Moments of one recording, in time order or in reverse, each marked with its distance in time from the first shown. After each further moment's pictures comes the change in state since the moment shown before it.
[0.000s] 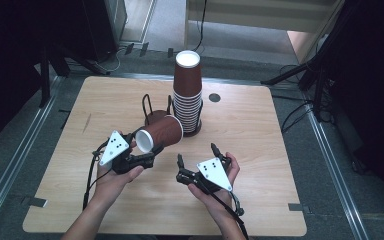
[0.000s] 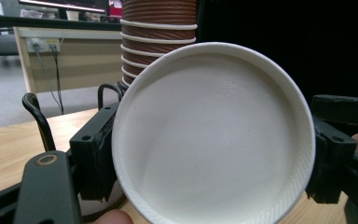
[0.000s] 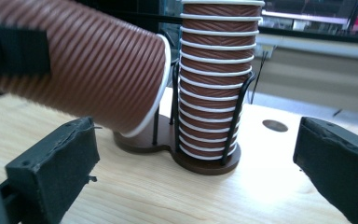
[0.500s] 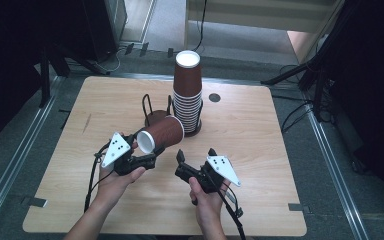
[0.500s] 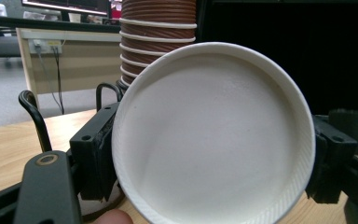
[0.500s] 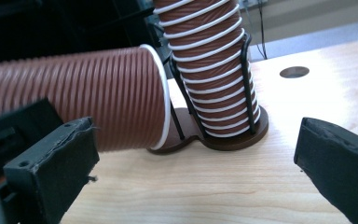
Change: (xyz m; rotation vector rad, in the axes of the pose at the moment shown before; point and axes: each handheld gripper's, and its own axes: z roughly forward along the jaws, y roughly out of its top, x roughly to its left) left arm -0.003 -0.005 0.002 -0.009 0.004 -0.009; right arm 0.004 0.011 -0.002 0.072 -0.028 0.407
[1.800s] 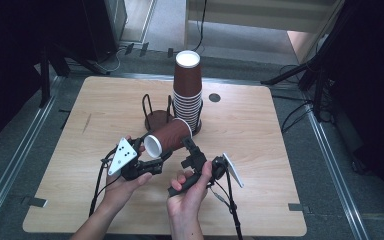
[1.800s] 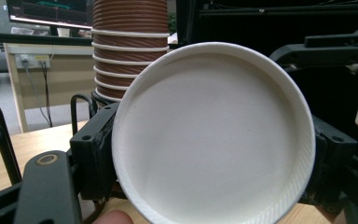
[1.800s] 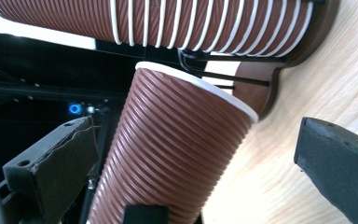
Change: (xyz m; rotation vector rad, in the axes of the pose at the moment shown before) left arm -0.019 -0.006 0.005 -0.058 -0.044 0.021; right arm 0.000 0.002 0.016 0.085 0.149 1.060
